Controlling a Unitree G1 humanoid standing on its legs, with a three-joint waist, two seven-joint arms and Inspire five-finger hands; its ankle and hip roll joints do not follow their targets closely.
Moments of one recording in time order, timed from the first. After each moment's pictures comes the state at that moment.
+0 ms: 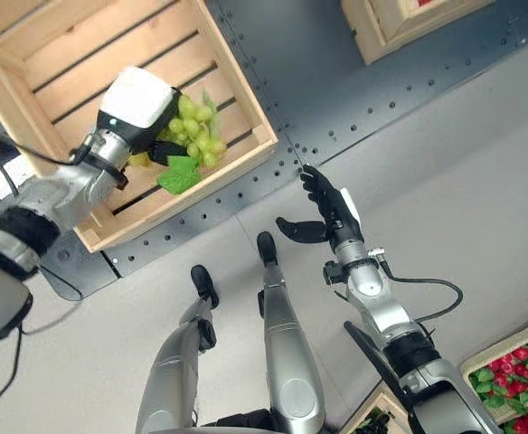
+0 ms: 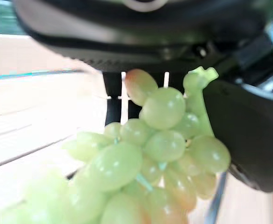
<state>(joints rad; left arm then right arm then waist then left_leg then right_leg) -1.08 0.75 -0.77 0.84 0.43 -0.26 0.54 -0.35 -0.57 0.41 0.33 0.43 -0.24 -0.16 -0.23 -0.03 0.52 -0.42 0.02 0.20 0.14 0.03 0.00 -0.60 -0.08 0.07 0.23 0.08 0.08</state>
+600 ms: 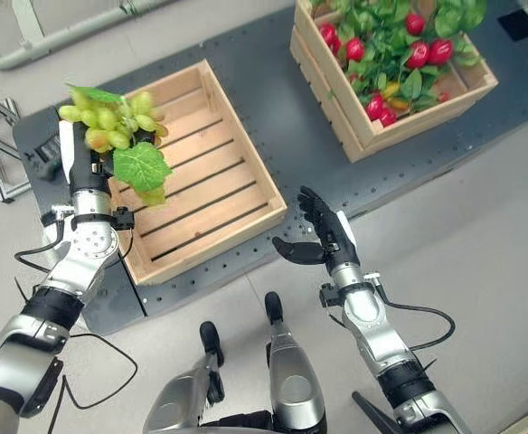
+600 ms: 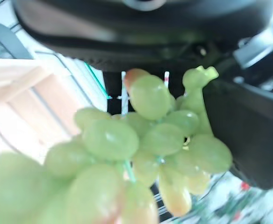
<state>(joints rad) -0.62 0.59 -0.26 0.44 -0.22 -0.31 0.55 -0.22 -0.49 0.30 0.21 0.36 -0.24 -0.10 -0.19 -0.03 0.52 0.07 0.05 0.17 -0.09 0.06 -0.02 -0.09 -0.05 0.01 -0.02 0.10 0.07</state>
